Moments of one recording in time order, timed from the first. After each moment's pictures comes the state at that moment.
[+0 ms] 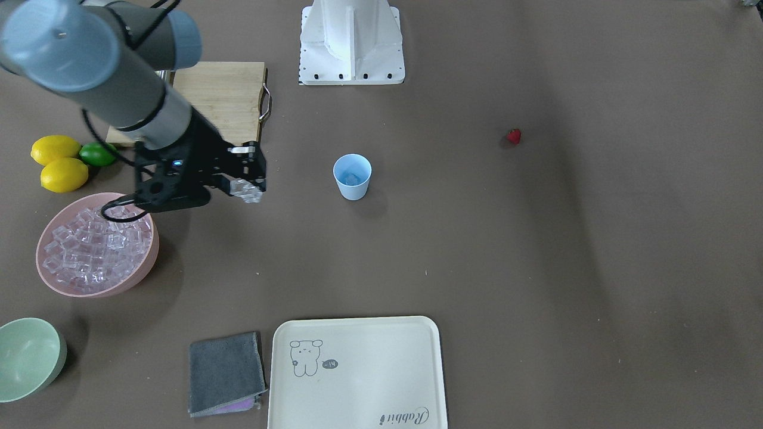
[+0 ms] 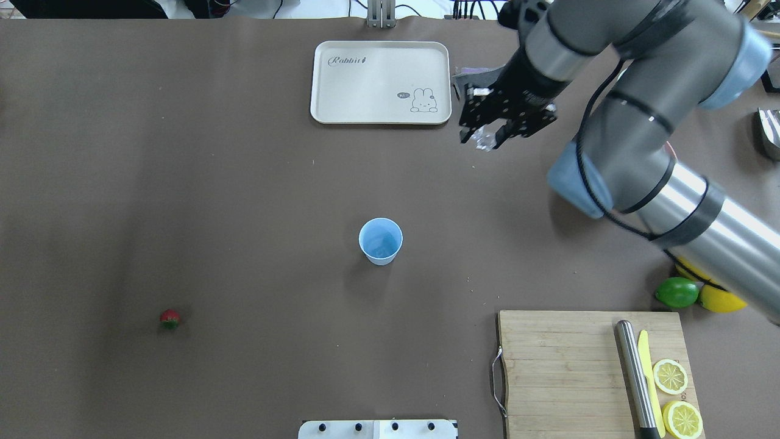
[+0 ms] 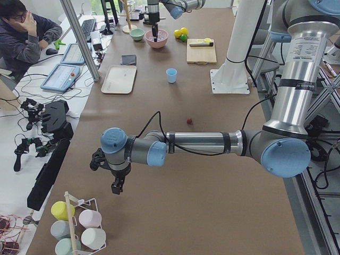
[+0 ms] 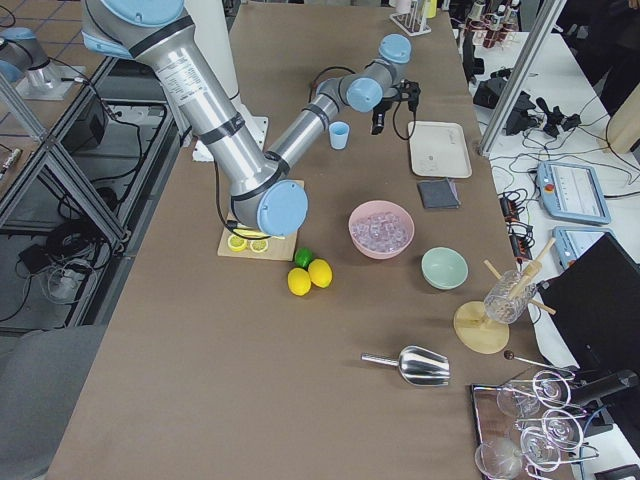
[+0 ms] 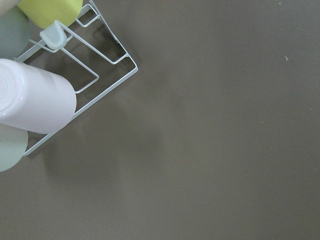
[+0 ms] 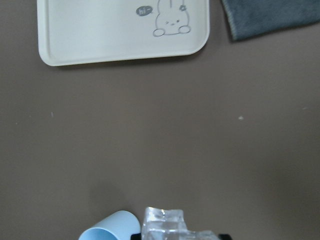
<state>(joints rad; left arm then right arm) -1.57 -1.73 -1.38 -1.74 -2.31 0.08 0.81 -0.92 1.74 -1.50 2.25 1.13</state>
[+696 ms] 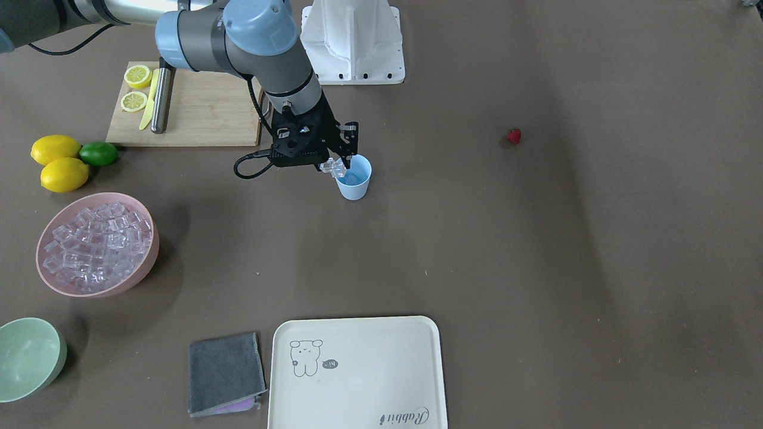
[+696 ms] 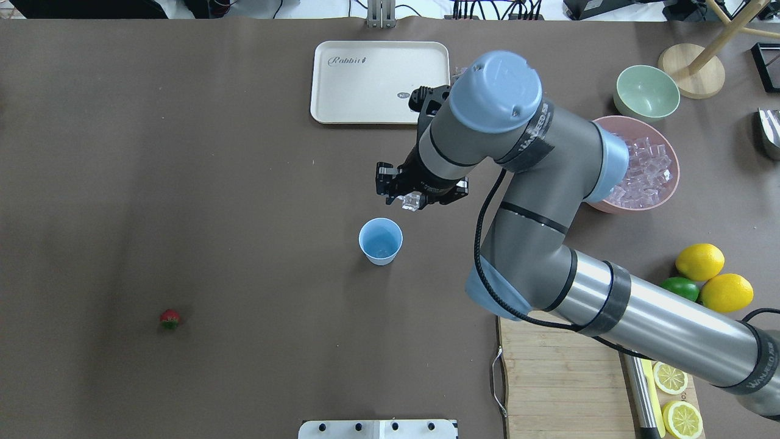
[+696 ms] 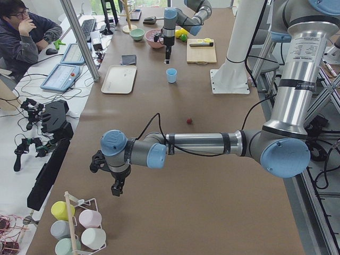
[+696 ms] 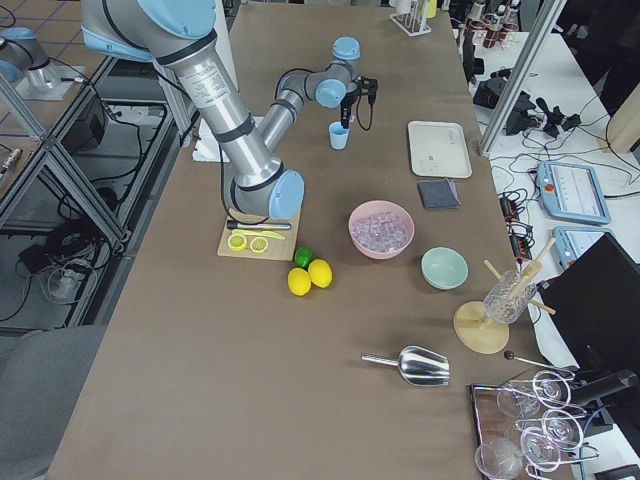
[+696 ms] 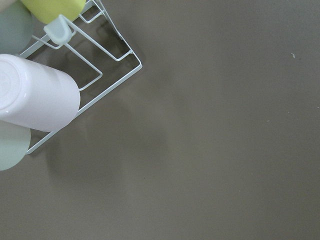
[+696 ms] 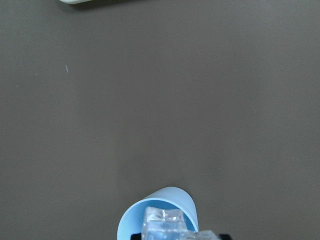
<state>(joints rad) -1.57 -1.74 -1.36 -1.75 -2.31 0.08 0.57 -0.87 1.72 -1.49 1.98 1.31</state>
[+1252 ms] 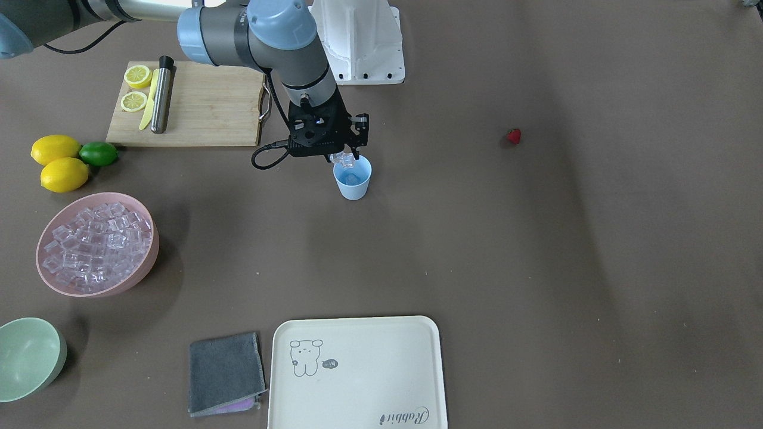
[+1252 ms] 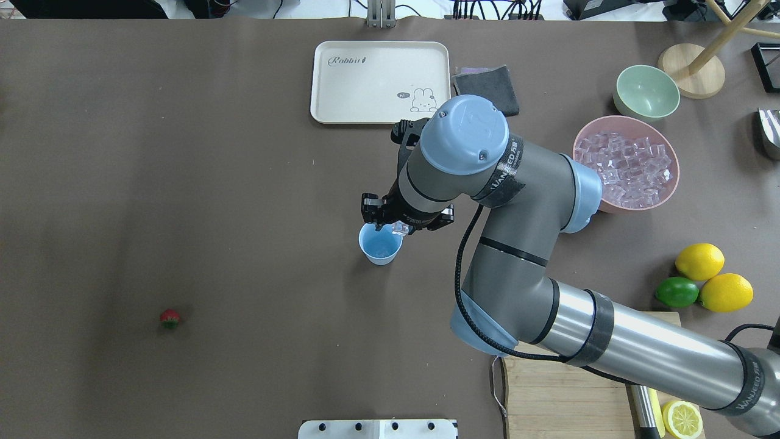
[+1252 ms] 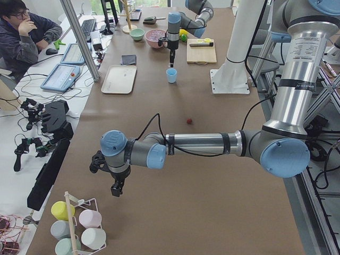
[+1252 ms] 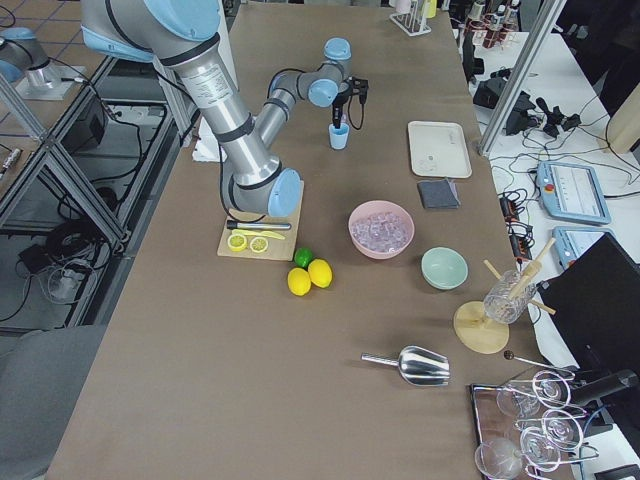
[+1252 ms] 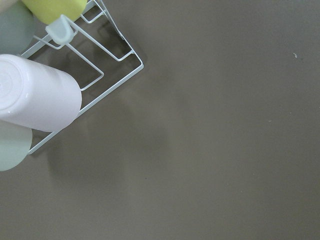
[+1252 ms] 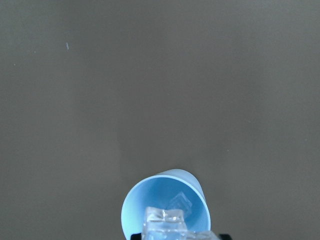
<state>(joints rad) -1.57 -1.74 -1.36 -1.76 -2.31 0.08 0.51 -0.85 1.72 -1.50 1.95 1.31</state>
